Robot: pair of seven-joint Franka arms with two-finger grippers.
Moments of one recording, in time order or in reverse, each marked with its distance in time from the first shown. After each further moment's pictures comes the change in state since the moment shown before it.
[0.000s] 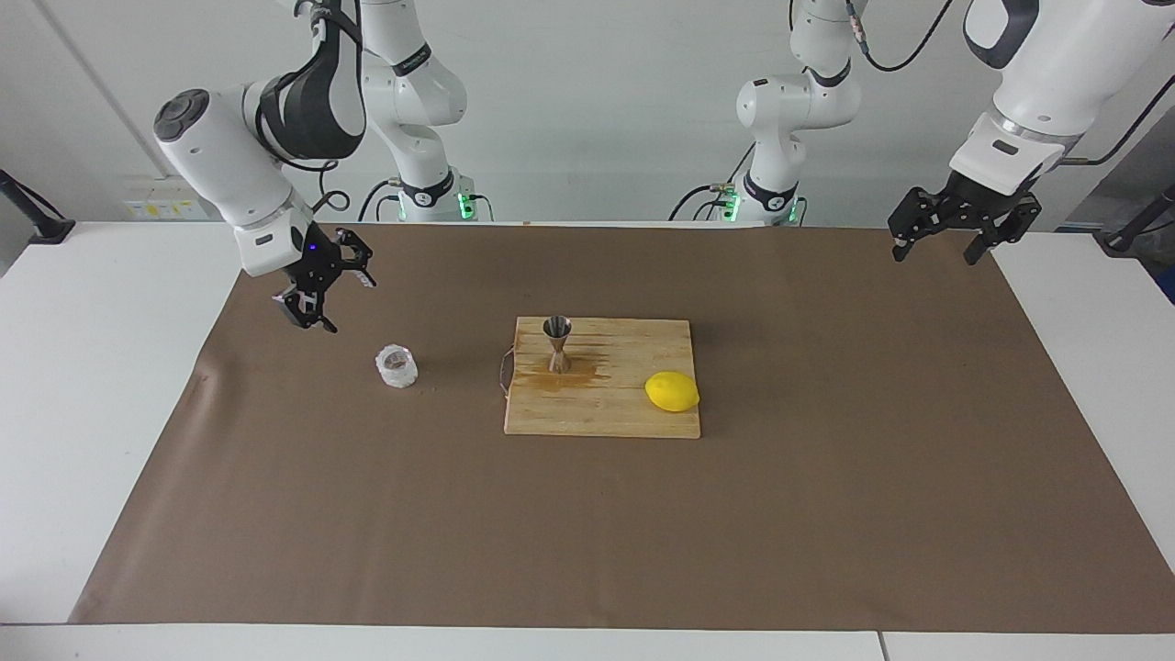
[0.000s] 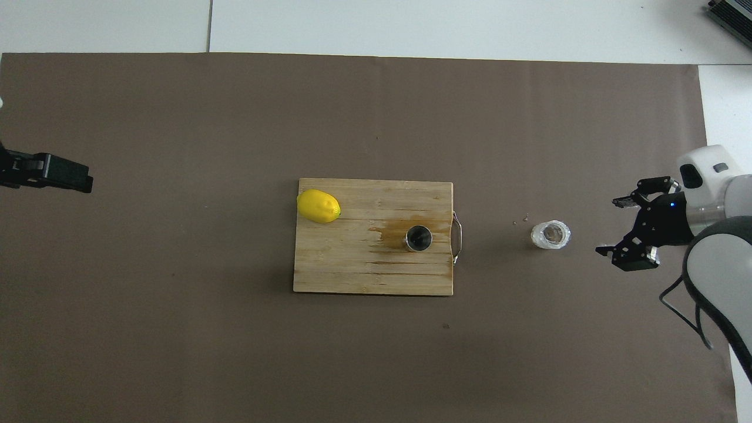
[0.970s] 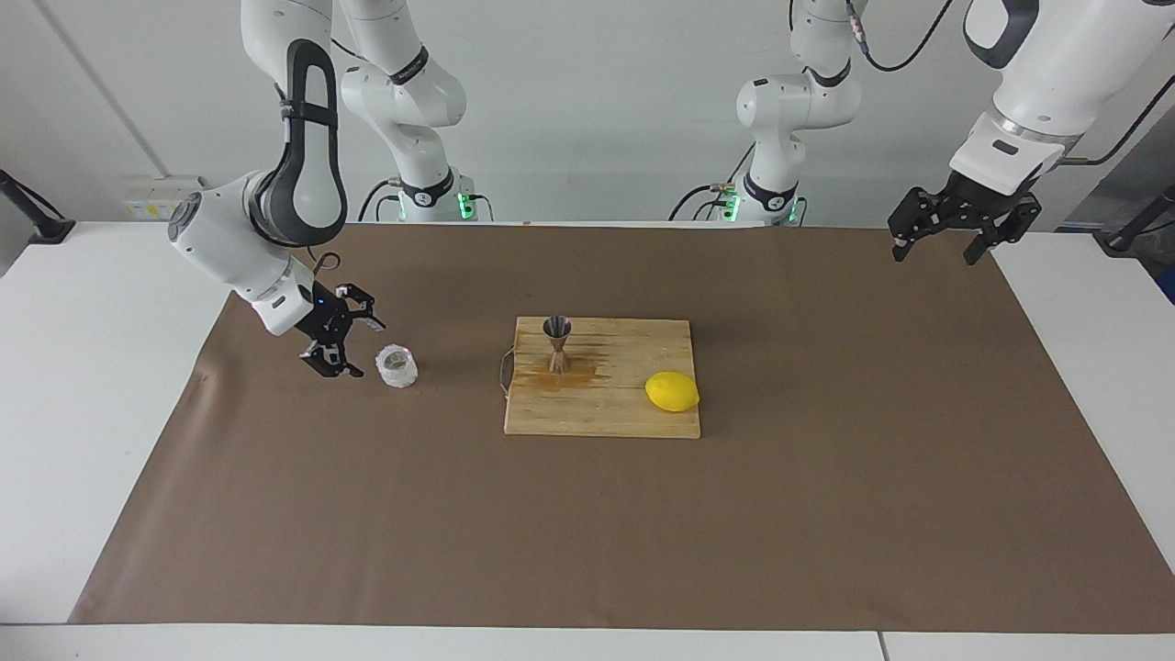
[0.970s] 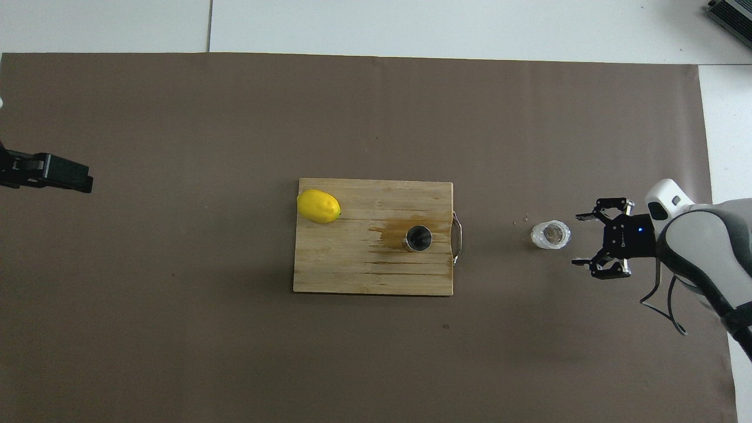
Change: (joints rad) left arm 0.000 0.000 0.000 0.000 0.000 0.000 0.000; right arm -0.082 0.148 -0.002 -0.153 0.300 0.162 -0.555
